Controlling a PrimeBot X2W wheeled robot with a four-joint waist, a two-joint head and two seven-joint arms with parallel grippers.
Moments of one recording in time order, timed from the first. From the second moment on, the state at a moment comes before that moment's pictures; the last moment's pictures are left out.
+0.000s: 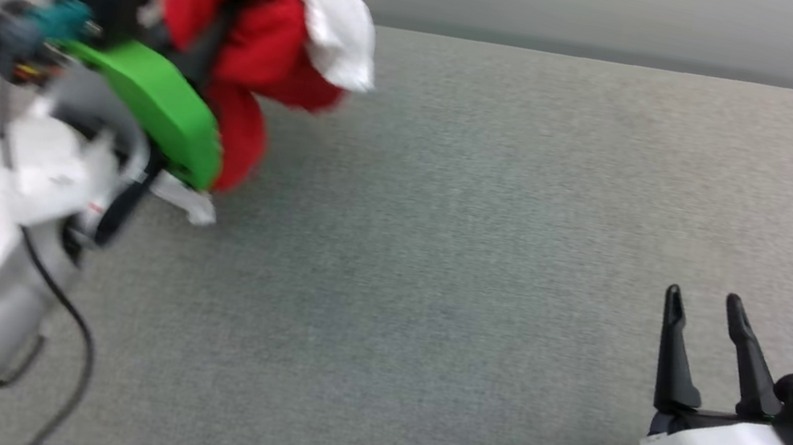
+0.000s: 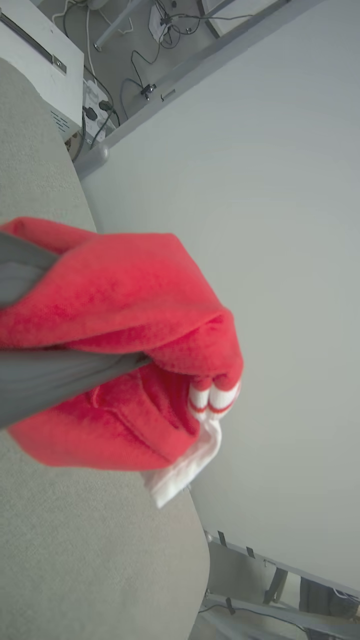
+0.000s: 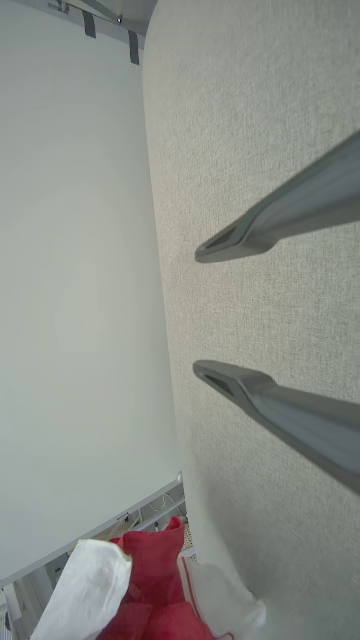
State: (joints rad) left arm -0.77 0.58 -0.62 0.21 -0.71 0.00 -0.01; right arm -0.10 -0.05 0.01 0.12 0.23 0.13 -0.26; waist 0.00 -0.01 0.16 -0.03
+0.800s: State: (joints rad) left arm -0.59 0.10 -1.06 0.65 -0.54 -0.01 -0.08; right arm -0.10 -0.05 -0.14 0.10 0.21 0.13 -0.26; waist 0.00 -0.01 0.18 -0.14
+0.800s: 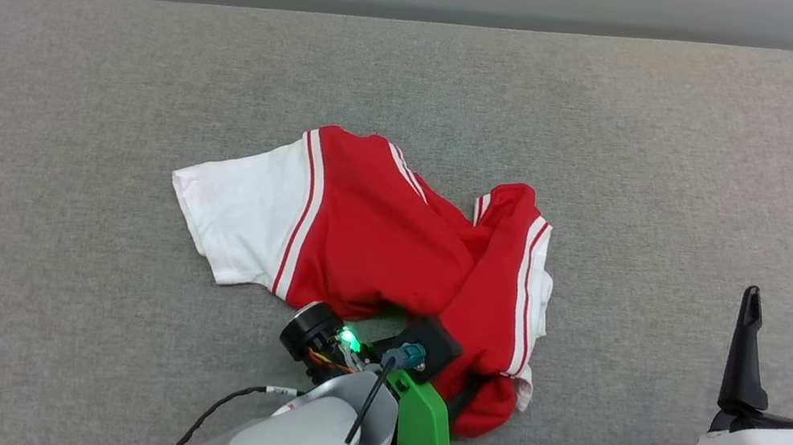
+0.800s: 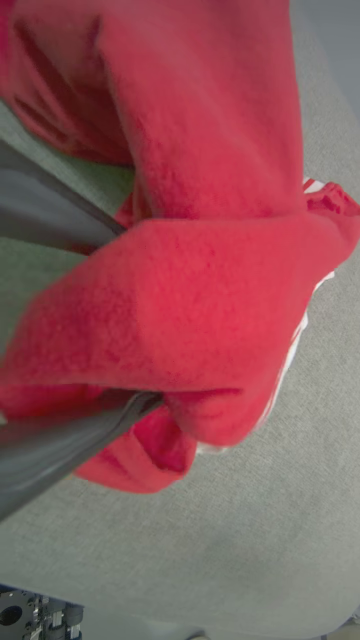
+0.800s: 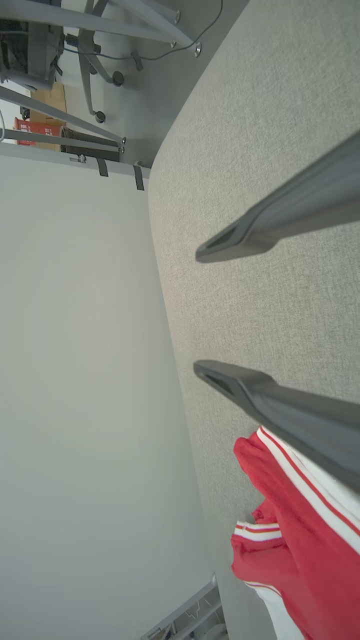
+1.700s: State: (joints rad) left arm -0.51 0.26 -0.89 0.26 -0.62 0.10 -0.23; right arm -0.05 -0.05 -0.16 0.13 0.21 0.13 -0.26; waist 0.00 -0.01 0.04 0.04
